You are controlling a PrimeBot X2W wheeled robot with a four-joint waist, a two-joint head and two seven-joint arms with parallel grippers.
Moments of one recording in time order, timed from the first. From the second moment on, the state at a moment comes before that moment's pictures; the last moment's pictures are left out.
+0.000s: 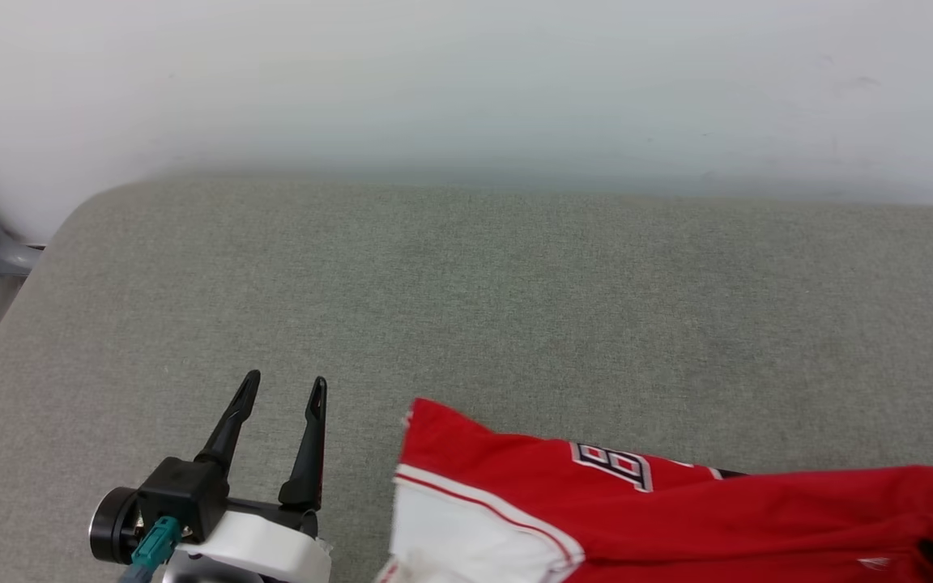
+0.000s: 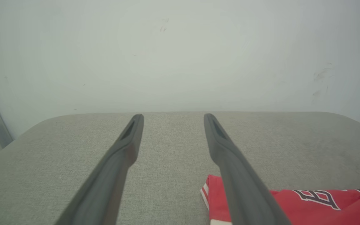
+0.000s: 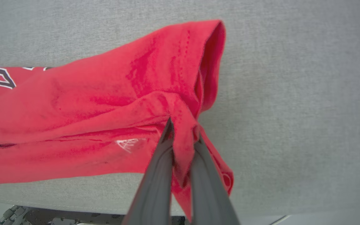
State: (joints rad) left arm -0.02 0.33 -0.33 -0.03 -0.40 0.15 -0.26; right arm 0.07 -0.24 -0.30 0.02 0.38 0.13 0.84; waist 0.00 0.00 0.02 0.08
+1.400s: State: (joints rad) left arm -0.09 0.30 -0.36 0.00 -0.42 0.12 -0.26; right arm -0.10 -0.05 0.16 0.20 1.31 0.13 0.83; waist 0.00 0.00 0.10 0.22
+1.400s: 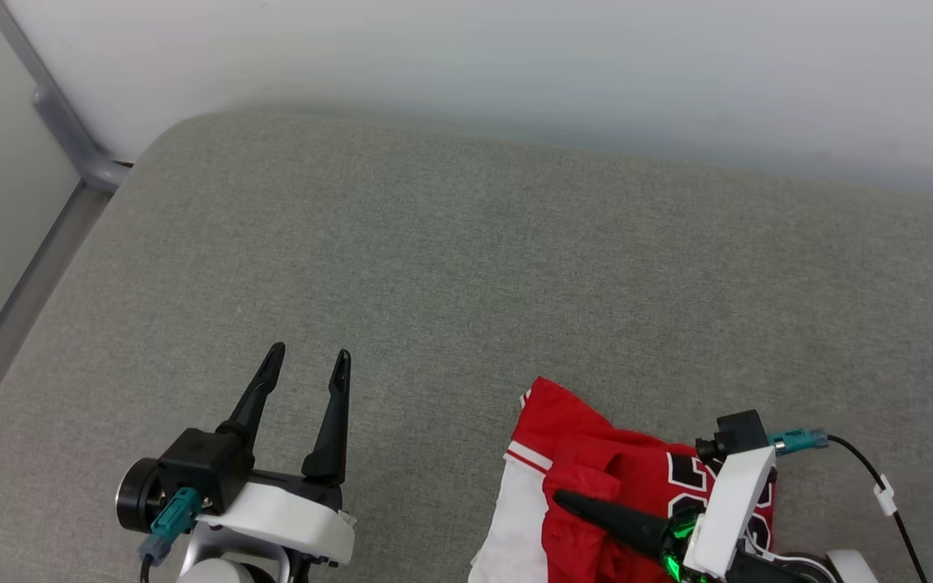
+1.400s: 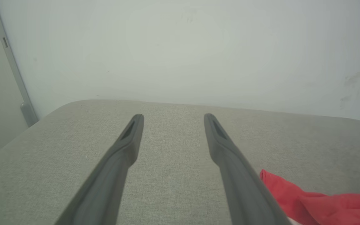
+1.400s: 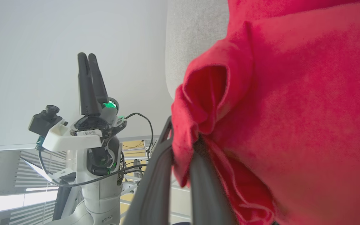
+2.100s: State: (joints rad) left arm -0.10 0.27 -0.33 0.04 -0.40 0.11 -0.26; right arm -0.16 -0.13 0.22 0.08 0.95 0.13 0.42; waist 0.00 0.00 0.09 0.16
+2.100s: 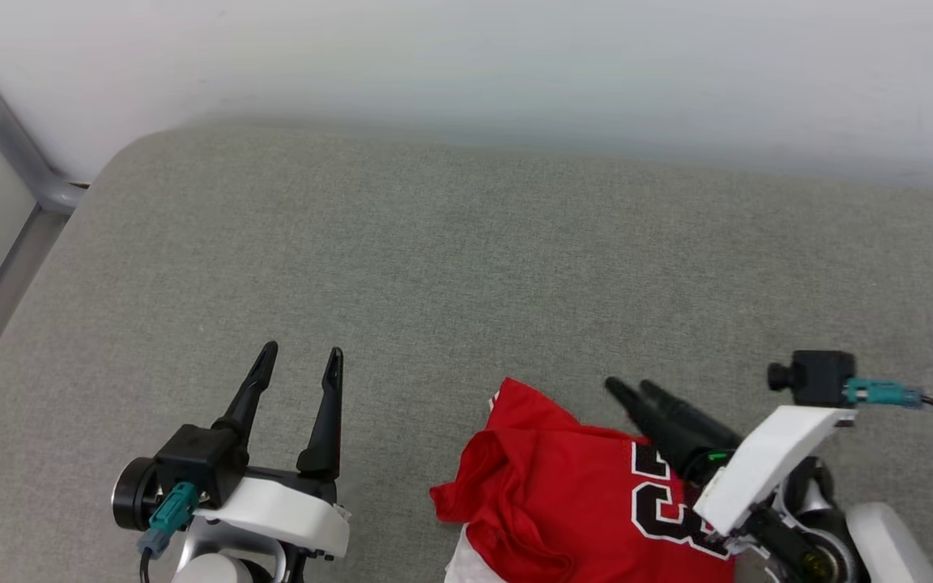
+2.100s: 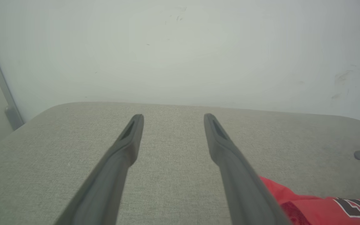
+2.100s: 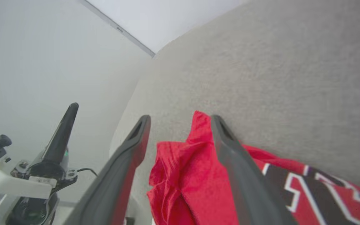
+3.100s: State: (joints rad) left arm 0.01 0.28 -0.27 0.10 -0.43 0.15 -0.26; right arm 0.14 -0.08 -0.08 -0.20 0.14 0.13 0.06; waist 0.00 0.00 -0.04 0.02
